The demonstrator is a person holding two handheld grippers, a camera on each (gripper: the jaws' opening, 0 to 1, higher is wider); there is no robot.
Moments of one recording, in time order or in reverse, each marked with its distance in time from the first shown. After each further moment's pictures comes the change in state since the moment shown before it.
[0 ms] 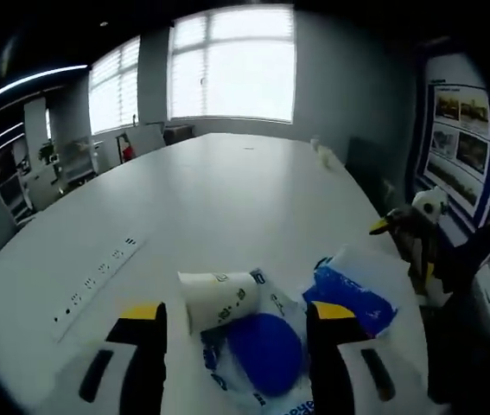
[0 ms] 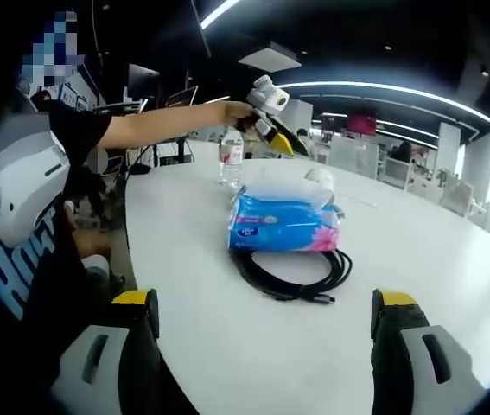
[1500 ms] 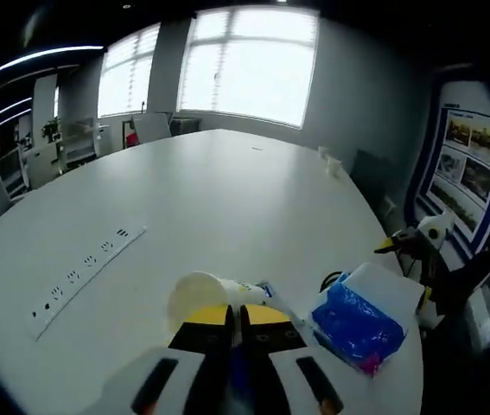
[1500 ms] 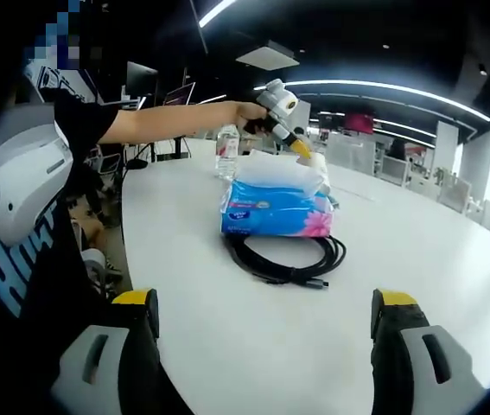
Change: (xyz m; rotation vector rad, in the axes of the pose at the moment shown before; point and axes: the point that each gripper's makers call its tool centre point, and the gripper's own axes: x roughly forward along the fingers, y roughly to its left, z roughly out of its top) left arm 0.024 -0.002 0.010 -0.058 0.001 -0.062; right arm -0.001 -0.005 -0.016 0.005 0.001 -0.014
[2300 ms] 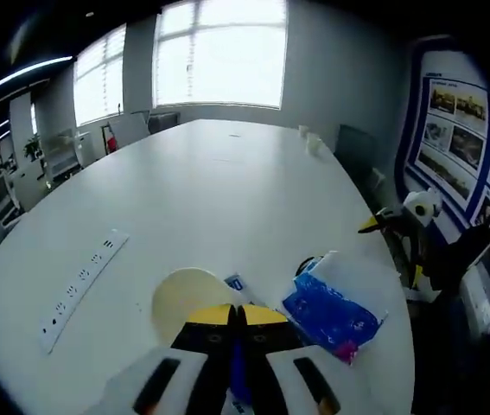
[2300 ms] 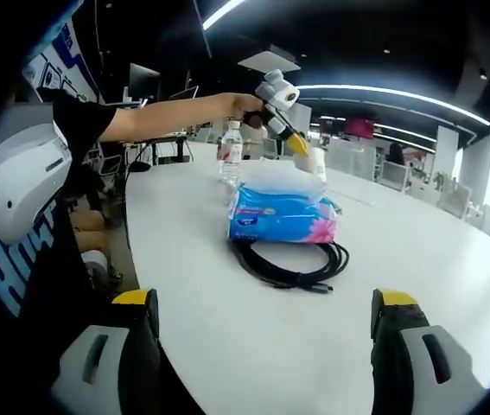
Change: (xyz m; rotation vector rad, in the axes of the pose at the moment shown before) left arm -0.016 -0.034 0.002 0.106 0.084 -0.011; right arm -0.003 0.007 0.006 -0.015 -0.020 0.002
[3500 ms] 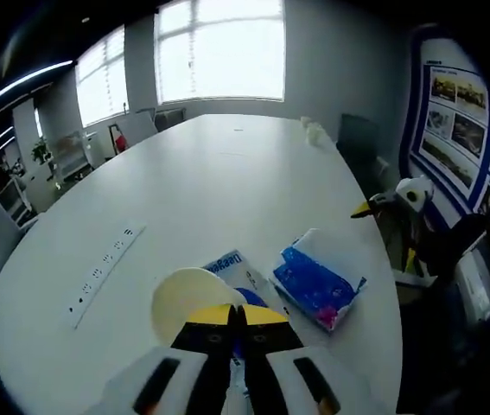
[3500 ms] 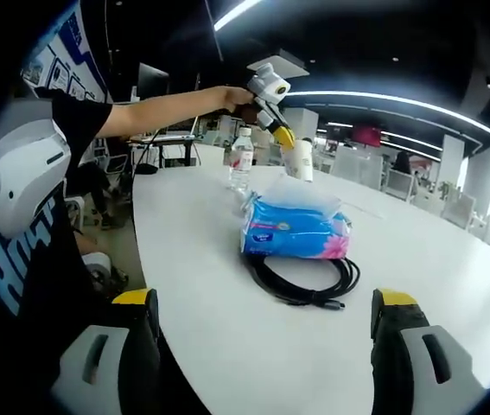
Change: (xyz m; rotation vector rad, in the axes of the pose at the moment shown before) left arm -0.063 -0.002 -0.017 0.028 0.050 0.059; right arm 0.004 0.013 0.016 -0.033 -0.022 0.019
